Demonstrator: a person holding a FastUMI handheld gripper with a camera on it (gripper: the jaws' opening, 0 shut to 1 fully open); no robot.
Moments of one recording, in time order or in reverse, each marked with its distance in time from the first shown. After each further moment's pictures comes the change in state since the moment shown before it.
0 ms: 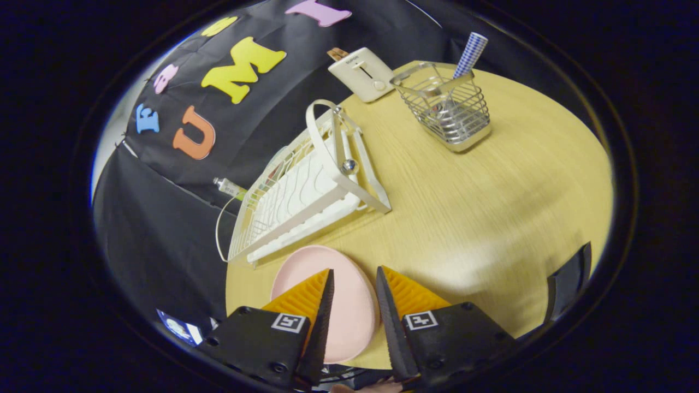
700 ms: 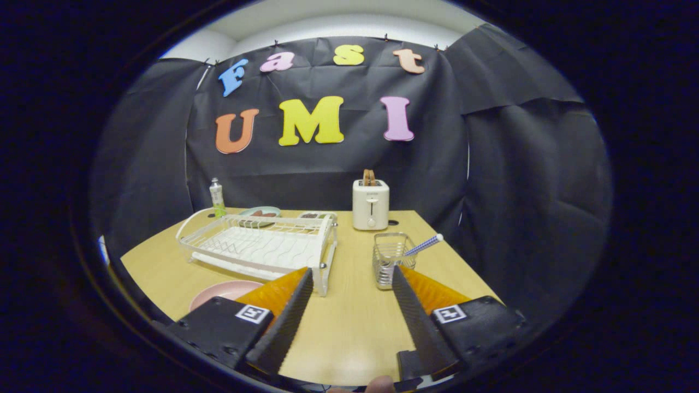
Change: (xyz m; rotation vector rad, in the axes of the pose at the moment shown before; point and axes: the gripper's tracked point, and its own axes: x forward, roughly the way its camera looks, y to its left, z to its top) arm -0.120 -0.033 0.070 -0.572 -0.630 -0.337
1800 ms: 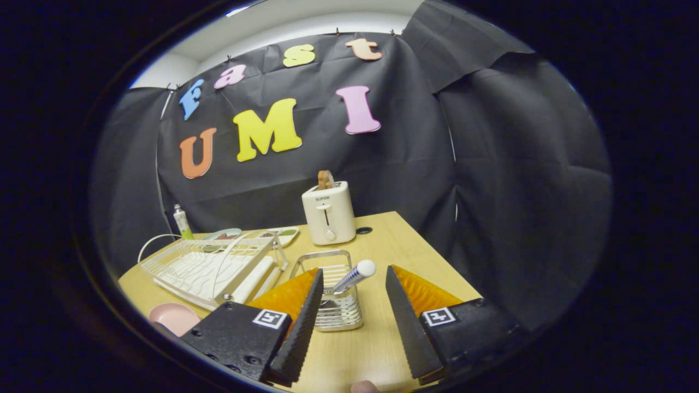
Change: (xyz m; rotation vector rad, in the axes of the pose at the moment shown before) arm 0.140 -0.099 0.005 0.207 -0.018 0.061
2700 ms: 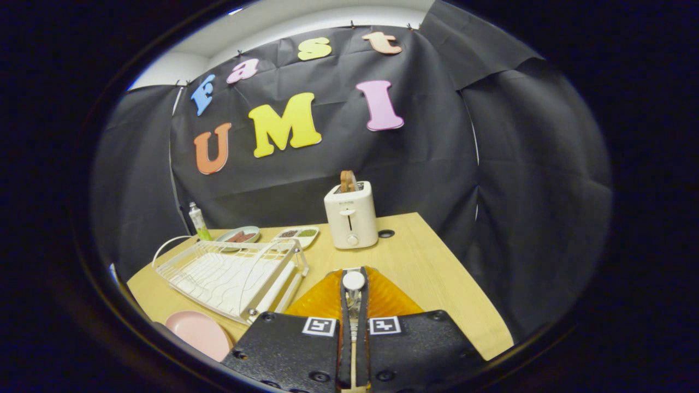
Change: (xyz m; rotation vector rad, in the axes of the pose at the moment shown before) arm -0.003 0.033 0.038 -0.076 0.061 0.064
